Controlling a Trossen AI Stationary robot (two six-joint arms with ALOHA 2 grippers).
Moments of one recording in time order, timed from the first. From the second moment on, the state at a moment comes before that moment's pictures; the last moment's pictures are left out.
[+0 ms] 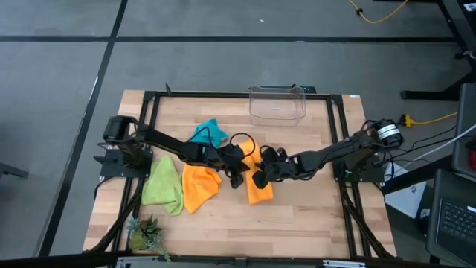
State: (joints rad) left arm -0.10 1.74 0.98 0.15 -0.12 -0.47; right arm 0.26 1.61 0.87 -0.15 0.51 0.88
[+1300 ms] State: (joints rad) left arm -0.34 1.55 0.98 0.14 -0.27 -0.42; right arm 0.54 1.51 0.87 0.11 0.72 0.63
